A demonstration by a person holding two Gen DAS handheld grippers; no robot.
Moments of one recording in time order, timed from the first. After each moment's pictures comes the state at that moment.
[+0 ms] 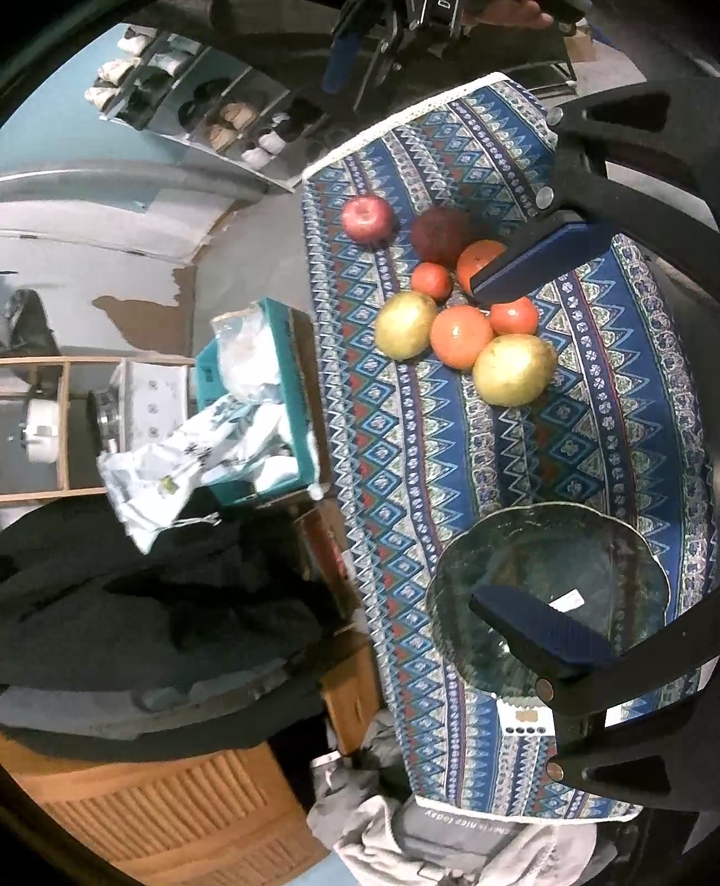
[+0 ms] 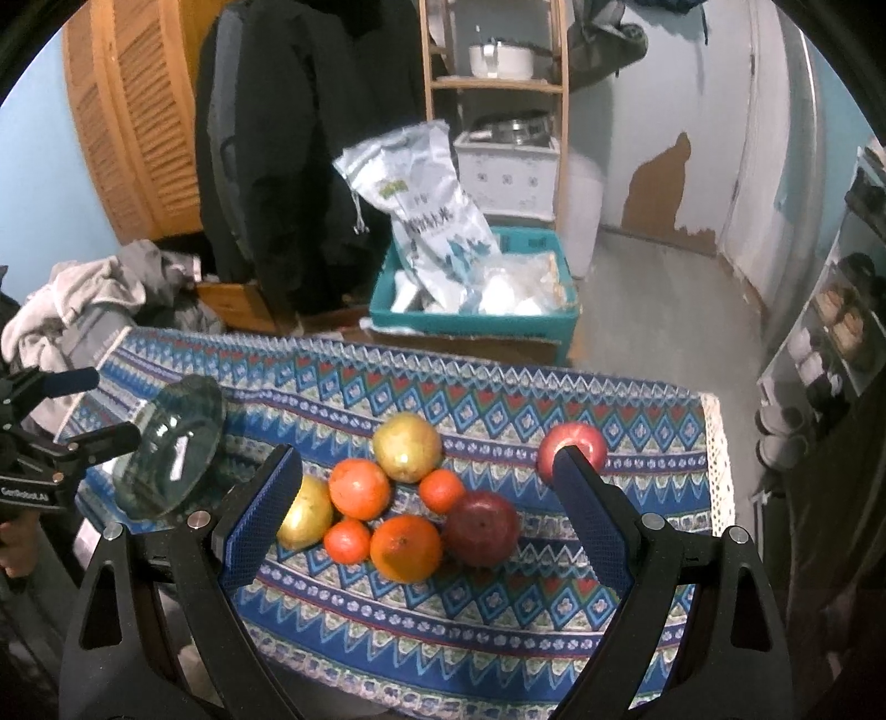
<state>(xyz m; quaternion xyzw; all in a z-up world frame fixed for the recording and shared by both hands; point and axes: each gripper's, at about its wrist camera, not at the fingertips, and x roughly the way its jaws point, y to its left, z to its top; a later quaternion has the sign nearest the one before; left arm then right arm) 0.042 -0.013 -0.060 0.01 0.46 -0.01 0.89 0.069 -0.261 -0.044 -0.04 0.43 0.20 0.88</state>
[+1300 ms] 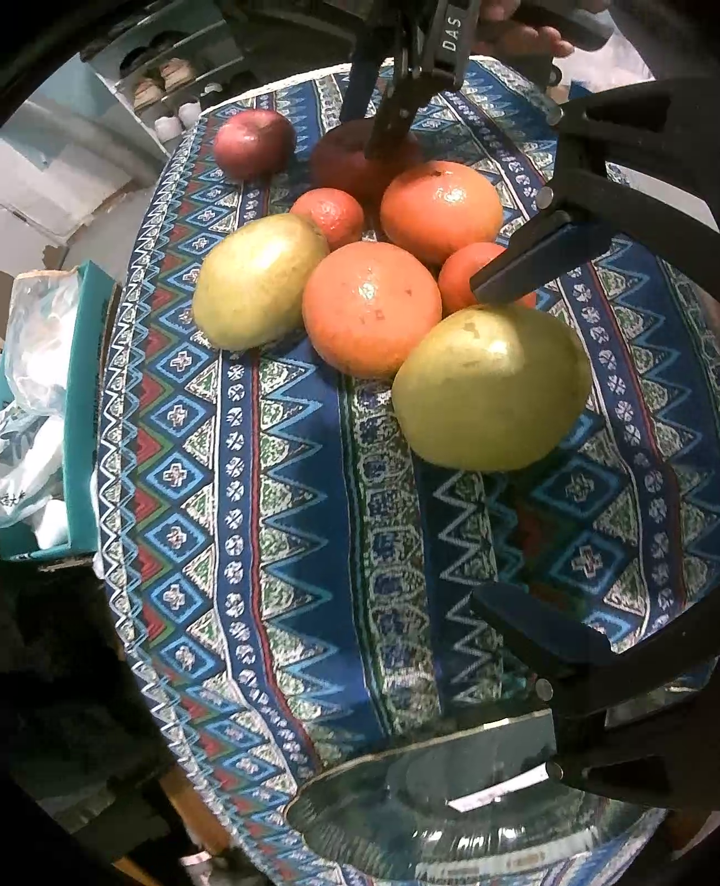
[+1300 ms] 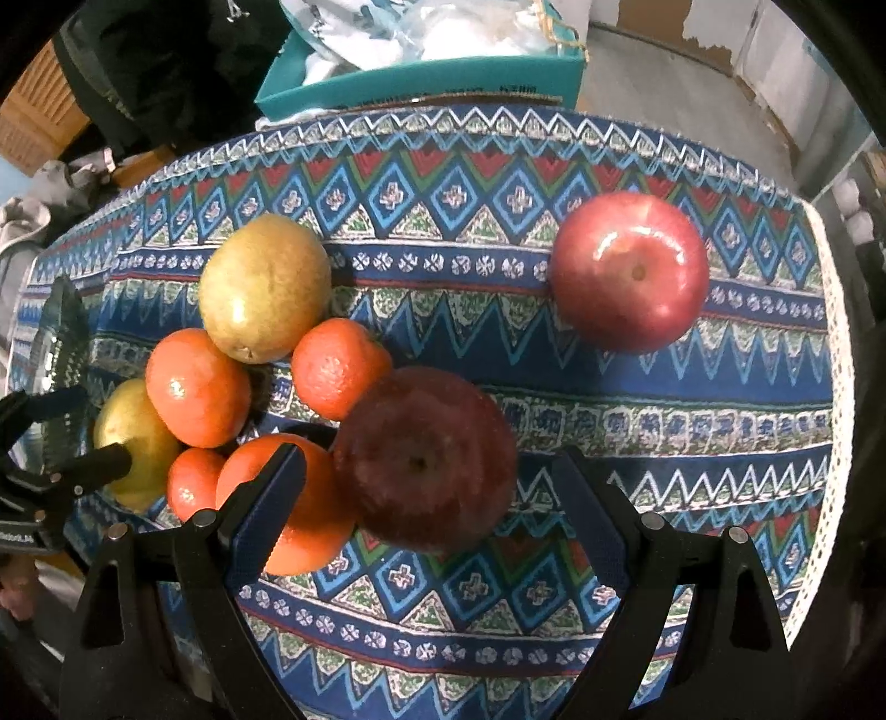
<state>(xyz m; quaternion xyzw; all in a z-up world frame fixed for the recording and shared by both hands) 0.120 -0.038 -0.236 -0.06 0.65 -0.05 0.76 0.156 -0.265 -0.222 -0.02 0.64 0.15 0.75</state>
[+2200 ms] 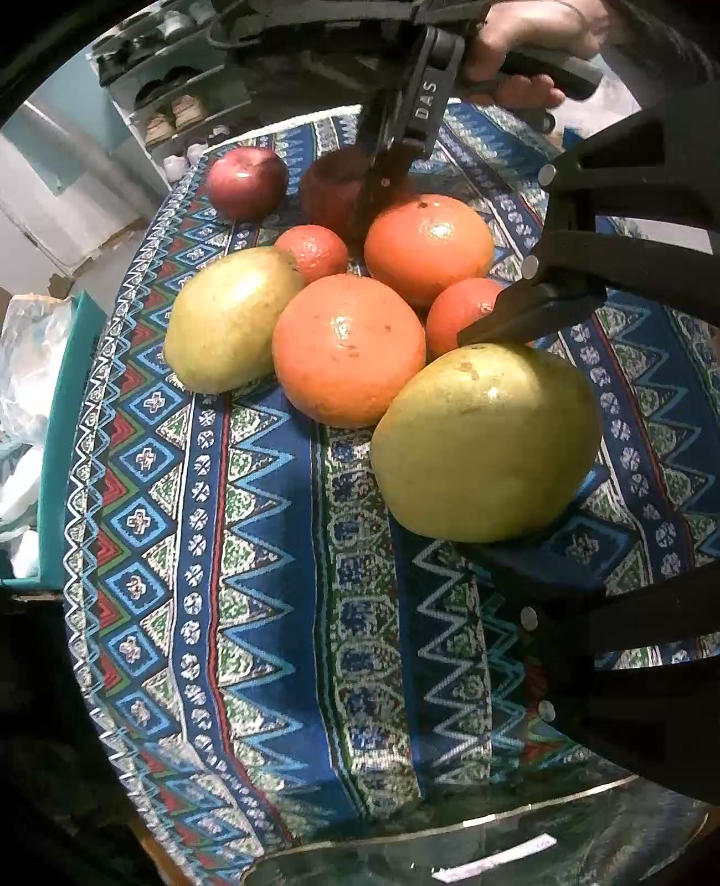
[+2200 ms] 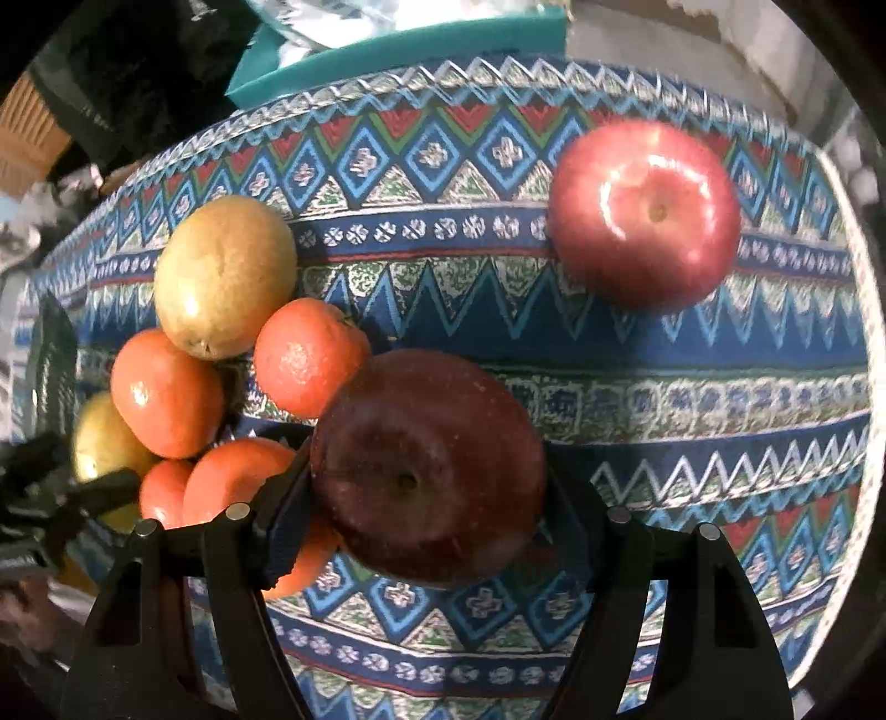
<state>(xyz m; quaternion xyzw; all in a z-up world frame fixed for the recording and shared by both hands) 0.117 -0.048 -0.253 -0.11 0.64 -0.10 0.75 0.153 -0.275 -0.246 -0.01 0.65 0.15 0.75</state>
